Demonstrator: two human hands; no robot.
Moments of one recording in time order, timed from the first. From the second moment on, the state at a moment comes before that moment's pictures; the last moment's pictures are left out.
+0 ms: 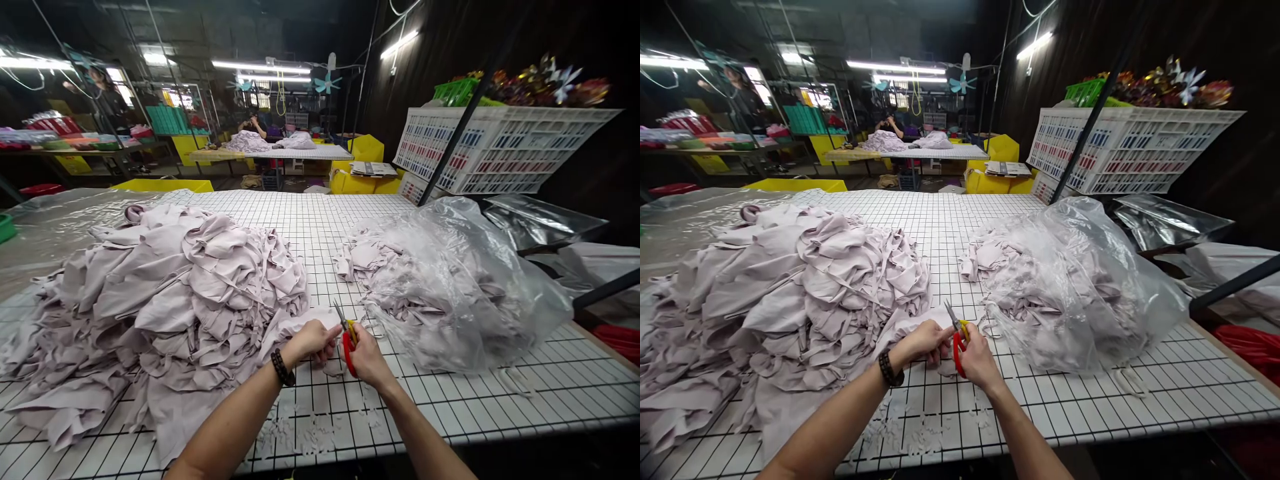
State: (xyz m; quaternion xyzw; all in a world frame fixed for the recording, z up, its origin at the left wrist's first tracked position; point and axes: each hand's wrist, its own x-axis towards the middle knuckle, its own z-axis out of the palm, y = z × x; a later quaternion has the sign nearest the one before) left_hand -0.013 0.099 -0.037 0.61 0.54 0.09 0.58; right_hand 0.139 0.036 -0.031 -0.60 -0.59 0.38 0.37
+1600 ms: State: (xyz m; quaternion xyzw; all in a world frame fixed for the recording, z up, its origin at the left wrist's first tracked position) left_hand -0.053 0.037 0.037 0.57 0.40 0.43 0.57; right_hand 0.156 0.018 0.044 -0.55 -0.70 0.36 0.27
